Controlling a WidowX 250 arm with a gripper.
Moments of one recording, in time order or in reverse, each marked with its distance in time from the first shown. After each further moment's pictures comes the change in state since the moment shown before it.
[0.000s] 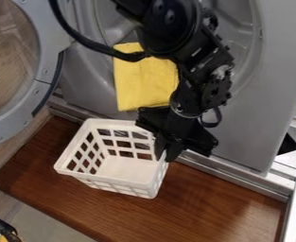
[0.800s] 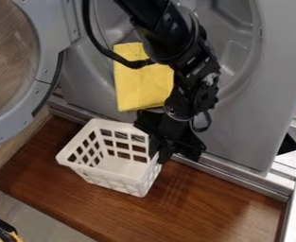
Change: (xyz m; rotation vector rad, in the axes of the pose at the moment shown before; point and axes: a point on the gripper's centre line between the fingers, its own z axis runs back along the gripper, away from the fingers) arm 0.011 0.005 -0.035 0.008 0.058 -0.109
